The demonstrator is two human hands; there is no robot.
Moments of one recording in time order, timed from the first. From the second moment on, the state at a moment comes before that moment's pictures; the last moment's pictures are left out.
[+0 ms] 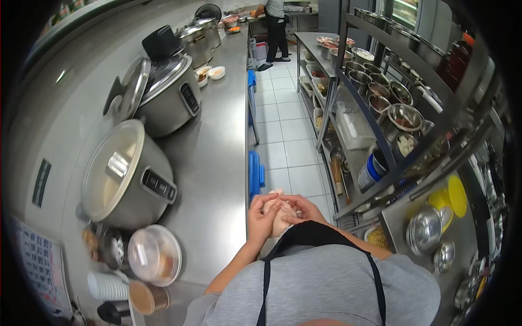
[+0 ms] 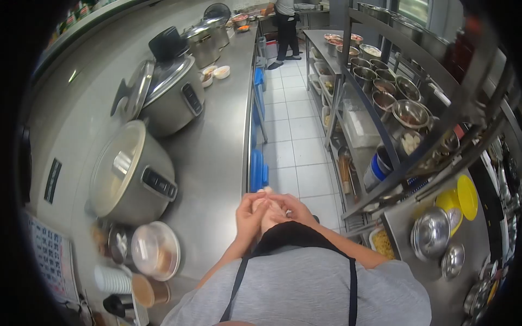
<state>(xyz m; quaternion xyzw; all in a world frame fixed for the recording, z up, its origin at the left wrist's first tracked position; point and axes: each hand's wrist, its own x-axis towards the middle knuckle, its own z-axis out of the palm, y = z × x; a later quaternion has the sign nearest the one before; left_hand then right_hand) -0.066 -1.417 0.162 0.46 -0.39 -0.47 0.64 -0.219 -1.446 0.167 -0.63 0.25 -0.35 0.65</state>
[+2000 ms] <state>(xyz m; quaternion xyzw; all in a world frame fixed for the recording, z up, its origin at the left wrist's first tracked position) 0.258 -2.676 -0.029 0.87 -0.42 -0.26 -0.06 -0.153 -2.980 -0.058 -0.70 0.47 0.25 0.48</state>
